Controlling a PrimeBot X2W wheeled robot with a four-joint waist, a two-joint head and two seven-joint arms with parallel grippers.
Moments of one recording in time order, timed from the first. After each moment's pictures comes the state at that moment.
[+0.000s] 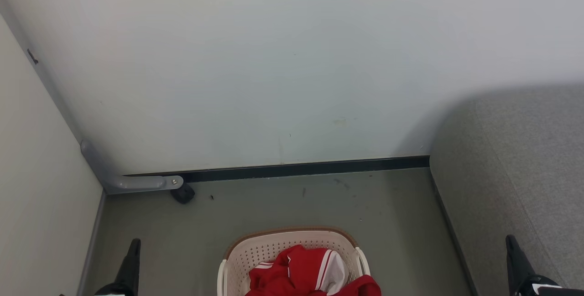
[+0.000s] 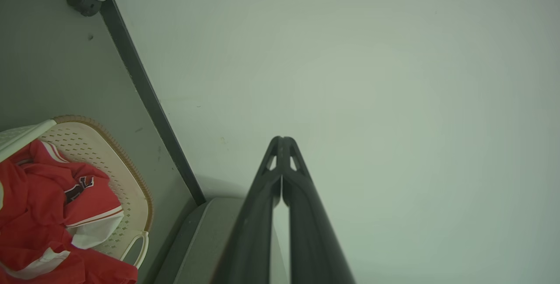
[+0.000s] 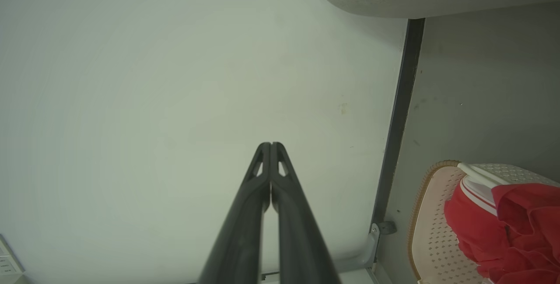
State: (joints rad) left arm -0.08 0.04 0.09 0.29 -1.60 -0.12 0.11; right arm -0.09 -0.04 -0.13 0.30 1.60 0.12 0.11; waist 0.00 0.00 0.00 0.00
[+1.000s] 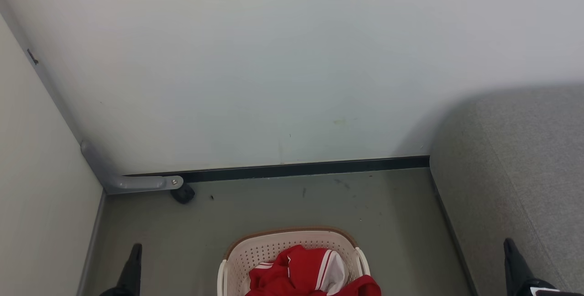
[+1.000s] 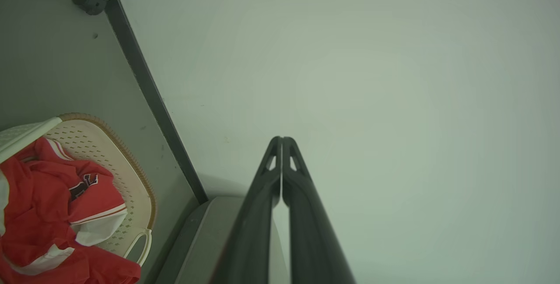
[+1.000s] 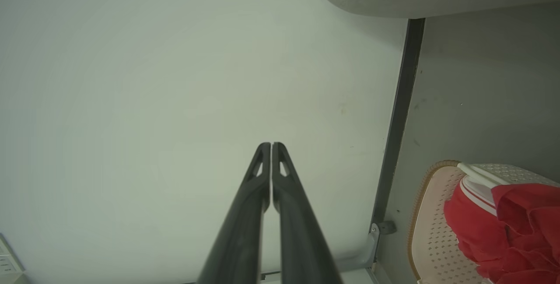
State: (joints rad) left arm -0.07 0.04 0.09 0.30 -1.60 -0.12 0.11; right arm -0.09 -0.04 -0.13 0.30 1.60 0.12 0.11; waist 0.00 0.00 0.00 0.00
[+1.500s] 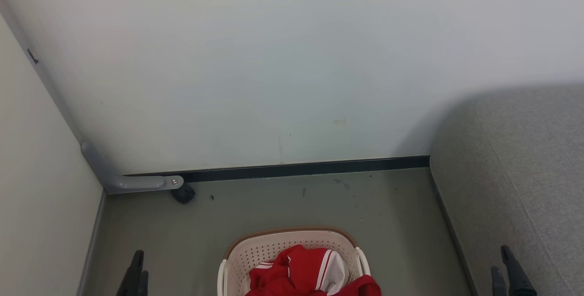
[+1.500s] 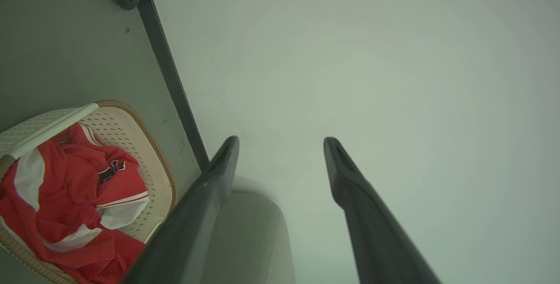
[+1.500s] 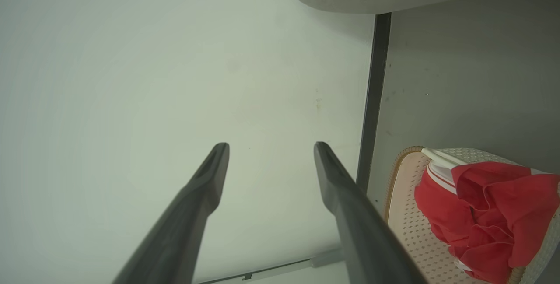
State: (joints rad) left arm -0.03 0.03 0.08 0.32 -1.61 -0.12 0.09; right arm -0.05 -0.03 -0.10 0.33 1.60 0.12 0.09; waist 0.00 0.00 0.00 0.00
